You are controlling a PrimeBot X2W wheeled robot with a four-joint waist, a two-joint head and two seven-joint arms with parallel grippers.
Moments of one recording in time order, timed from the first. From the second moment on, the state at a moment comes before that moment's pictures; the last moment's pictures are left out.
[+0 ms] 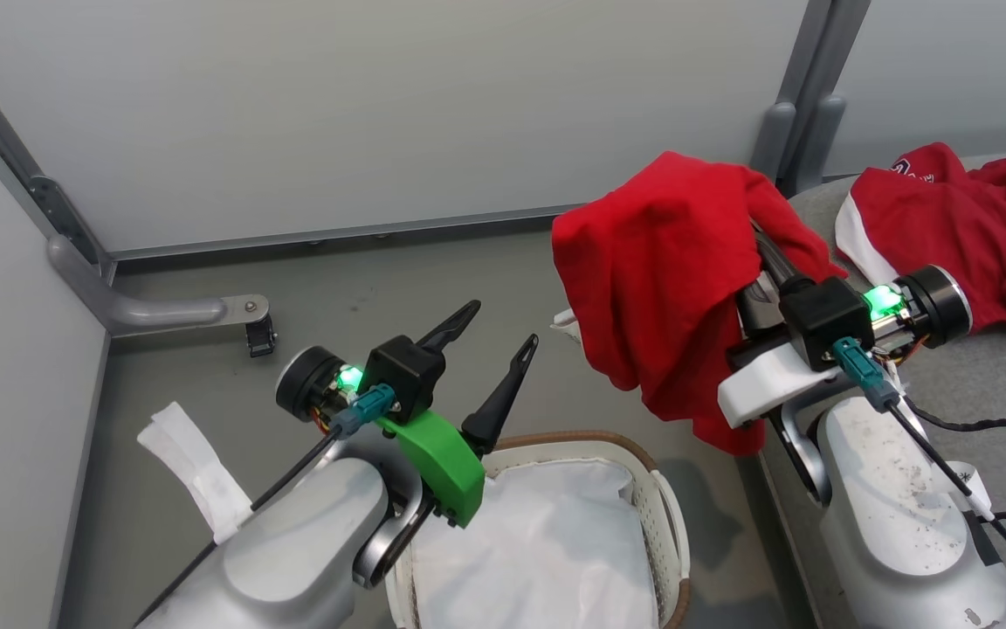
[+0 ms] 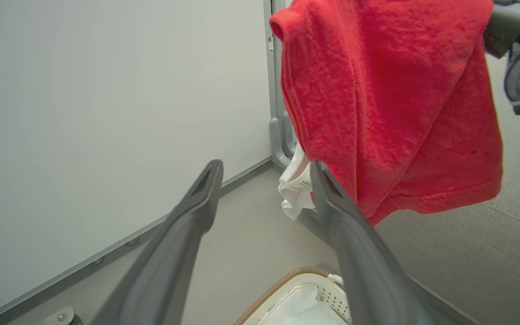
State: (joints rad) left arm -0.67 0.25 -1.04 0.47 -0.70 0.00 -0.26; right arm -0.45 -0.05 0.14 0.28 -0.15 0.13 -0.26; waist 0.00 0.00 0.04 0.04
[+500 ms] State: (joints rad) left arm -0.48 0.20 -0.86 0.41 -0.56 0.00 -0.26; right arm -0.43 -0.05 0.06 0.28 -0.19 0.13 -0.26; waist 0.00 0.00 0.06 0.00
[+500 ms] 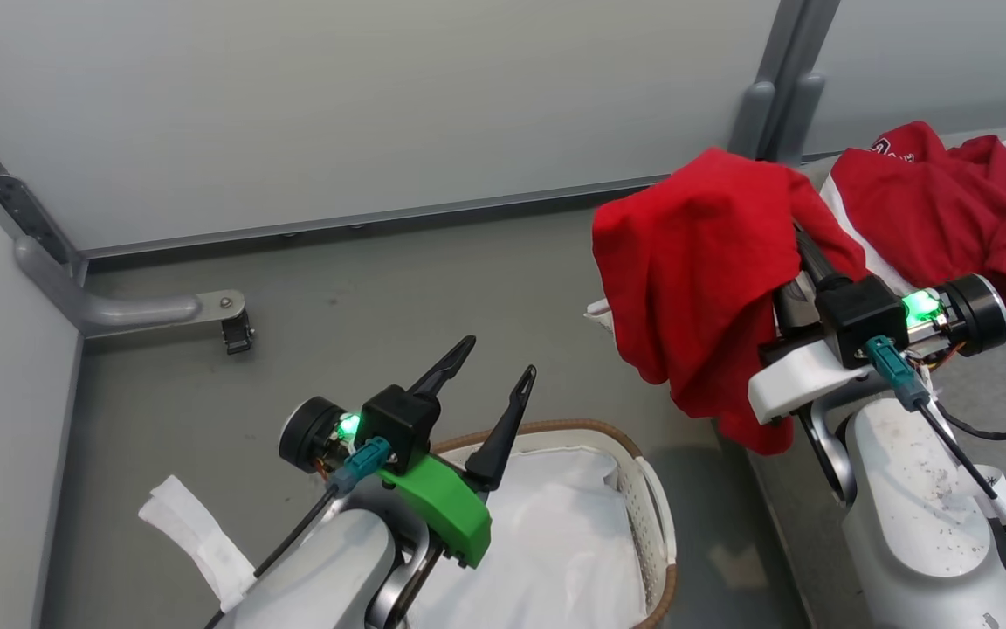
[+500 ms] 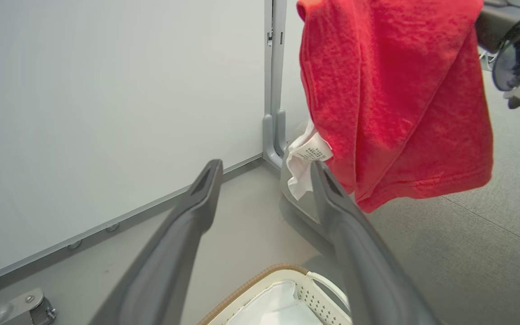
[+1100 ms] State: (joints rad) left arm -0.46 0.16 -0.76 0.40 -0.41 -0.06 -0.26; right arm -0.43 -0.05 -0.06 0.26 -0.21 0.13 -0.26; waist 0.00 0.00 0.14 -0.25
